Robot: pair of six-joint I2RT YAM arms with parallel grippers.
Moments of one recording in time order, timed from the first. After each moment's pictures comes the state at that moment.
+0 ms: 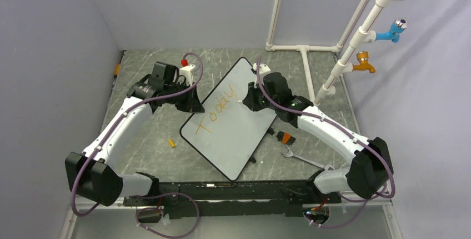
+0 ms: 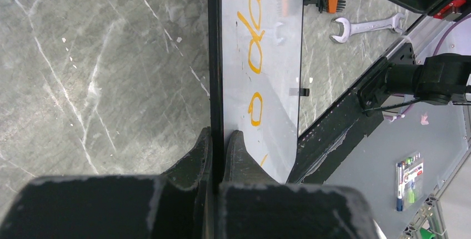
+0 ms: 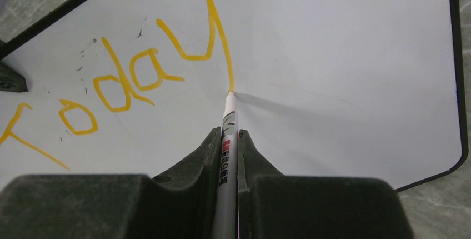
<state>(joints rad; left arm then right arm) -0.34 1.29 1.20 -0.77 0.52 -0.13 0.64 1.34 1.03 -0.22 -0.08 0.28</state>
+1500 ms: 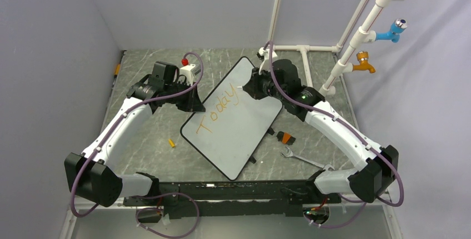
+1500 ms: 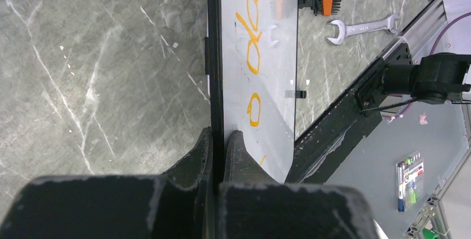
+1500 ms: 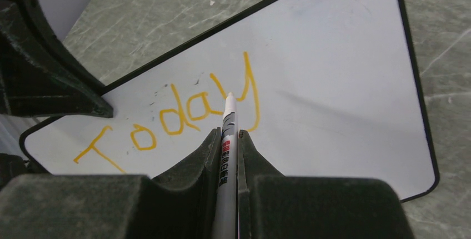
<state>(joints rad) -0.35 1.28 1.20 -0.75 0.53 -0.13 0.63 1.29 1.22 -0.34 -0.11 0.28</state>
